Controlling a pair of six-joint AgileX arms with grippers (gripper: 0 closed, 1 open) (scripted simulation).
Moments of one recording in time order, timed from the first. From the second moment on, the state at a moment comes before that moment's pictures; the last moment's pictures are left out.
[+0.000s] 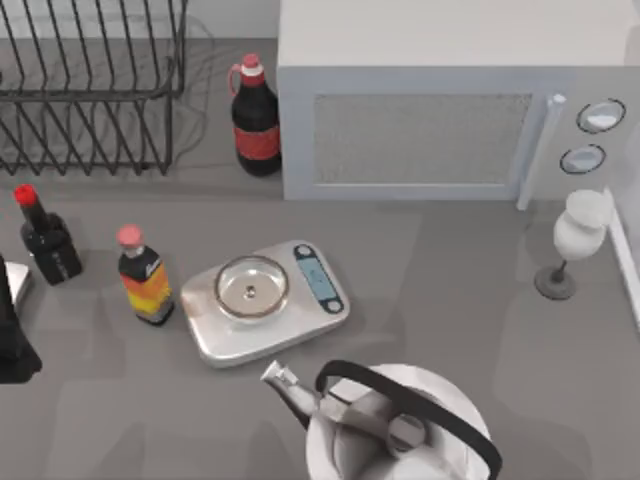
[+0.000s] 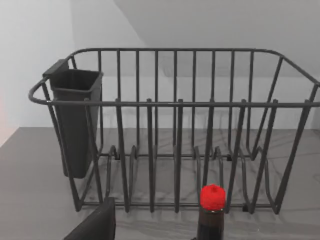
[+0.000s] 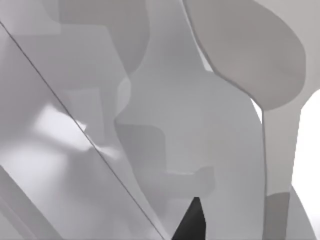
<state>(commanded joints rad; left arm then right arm) 0.00 0.00 0.00 0.00 0.00 0.00 -0.19 2.61 2.43 -1.30 -0.03 0.42</state>
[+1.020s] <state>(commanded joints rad) 0.00 0.00 0.00 0.00 0.00 0.00 -0.19 2.61 2.43 -1.30 -0.03 0.42</state>
